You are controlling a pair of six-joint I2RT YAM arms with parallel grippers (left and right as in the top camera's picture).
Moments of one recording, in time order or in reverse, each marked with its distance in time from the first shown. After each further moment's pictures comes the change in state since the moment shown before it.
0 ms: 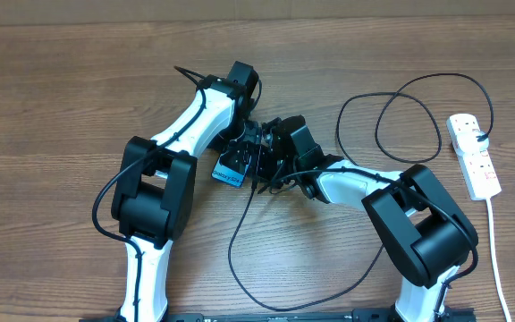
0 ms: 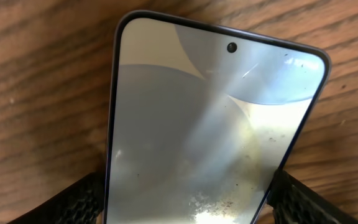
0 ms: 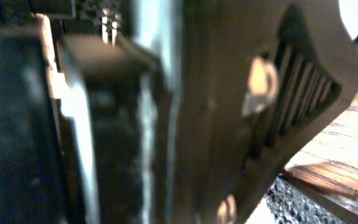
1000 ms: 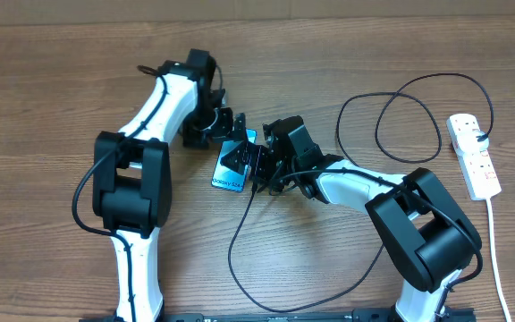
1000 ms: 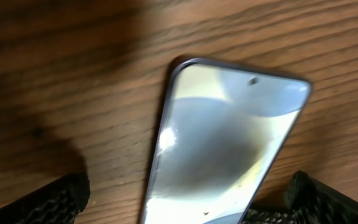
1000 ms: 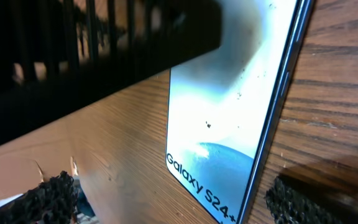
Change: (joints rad) left arm 0.154 0.024 0.086 -0.102 0.233 0.014; right arm 0.011 -0.026 0.010 -0.086 0.037 0.023
